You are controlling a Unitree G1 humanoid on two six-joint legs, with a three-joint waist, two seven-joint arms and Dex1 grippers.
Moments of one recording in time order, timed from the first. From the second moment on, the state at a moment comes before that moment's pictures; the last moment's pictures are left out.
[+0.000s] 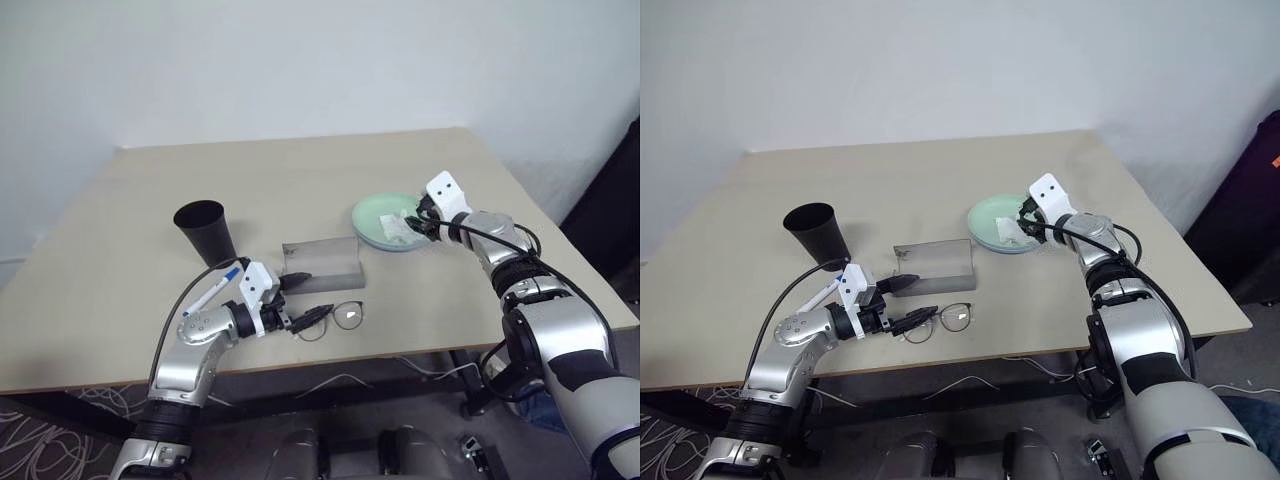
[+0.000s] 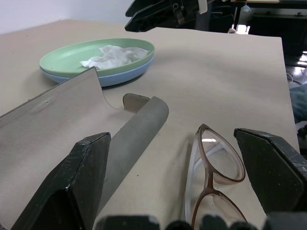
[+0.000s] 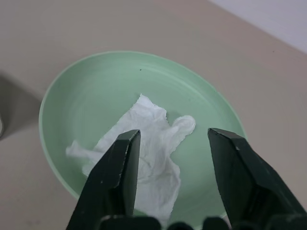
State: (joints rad) left arm -0.20 0.43 -0.06 0.09 -0.33 0.14 -0.95; right arm -1.11 -0.33 0.09 1.28 -0.10 -0.08 0.60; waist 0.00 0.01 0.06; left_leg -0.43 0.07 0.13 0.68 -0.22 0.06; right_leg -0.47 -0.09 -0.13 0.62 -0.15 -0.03
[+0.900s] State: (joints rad) left arm -0.69 0.53 -0.31 0.58 -0.18 0.07 -1.52; right arm -0.50 -0.45 0.13 0.27 0.16 0.12 1.17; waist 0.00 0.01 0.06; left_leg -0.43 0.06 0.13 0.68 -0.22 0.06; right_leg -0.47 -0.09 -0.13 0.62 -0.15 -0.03
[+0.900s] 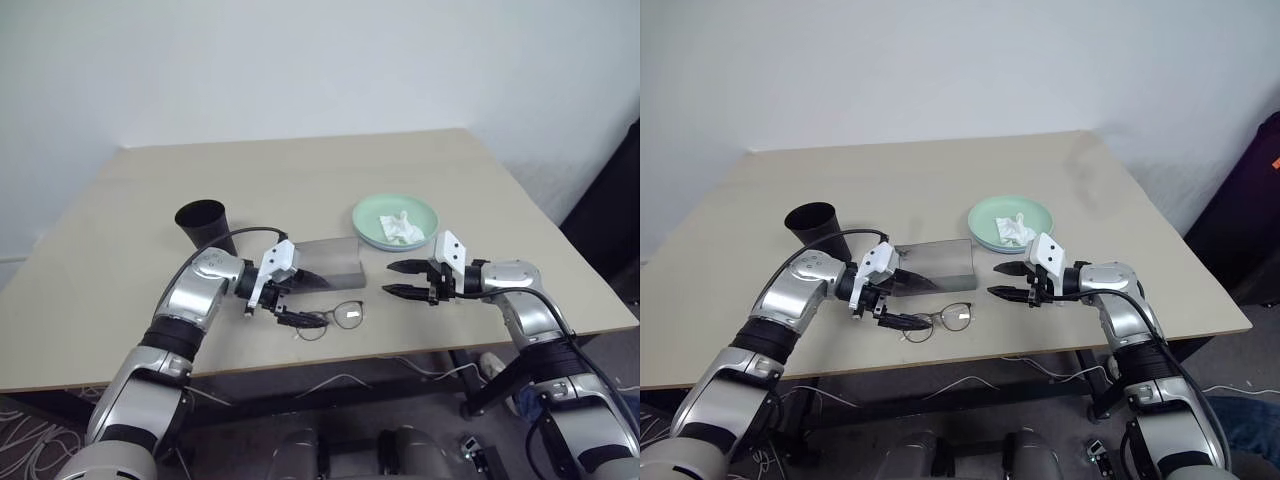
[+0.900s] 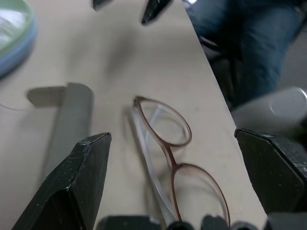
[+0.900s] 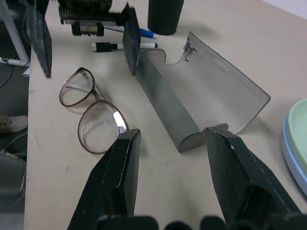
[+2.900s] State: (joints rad) left arm -1.11 0.43 -0.25 1.05 -0.05 -0.23 -1.37; right arm -0.41 -0.45 0.15 0.17 0.18 0.14 1.01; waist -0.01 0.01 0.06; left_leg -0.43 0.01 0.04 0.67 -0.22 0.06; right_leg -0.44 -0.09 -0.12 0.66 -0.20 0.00
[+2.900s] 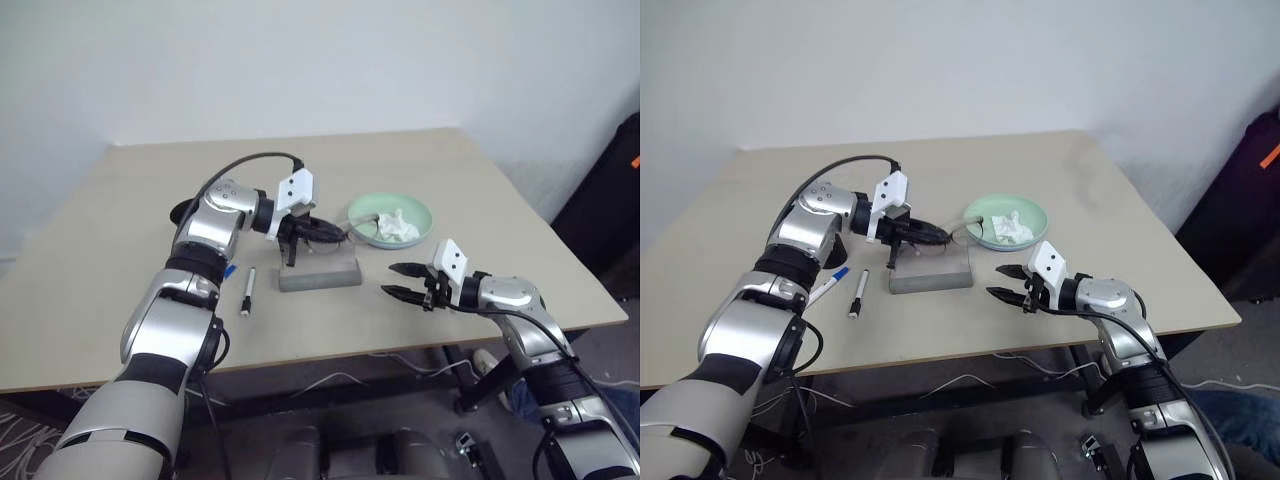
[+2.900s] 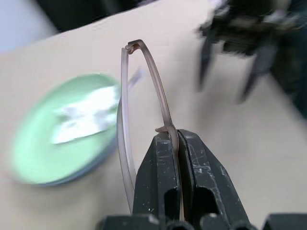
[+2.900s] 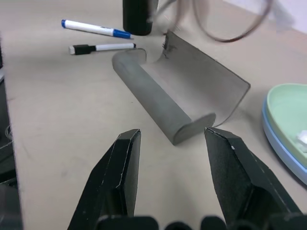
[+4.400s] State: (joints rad) left arm -1.11 0.33 -0.21 1.30 0.18 -0.33 -1.21; right arm -0.38 -0.44 0.17 0.14 0.18 0.15 0.98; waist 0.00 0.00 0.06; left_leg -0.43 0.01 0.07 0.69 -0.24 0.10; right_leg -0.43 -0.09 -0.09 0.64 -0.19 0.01
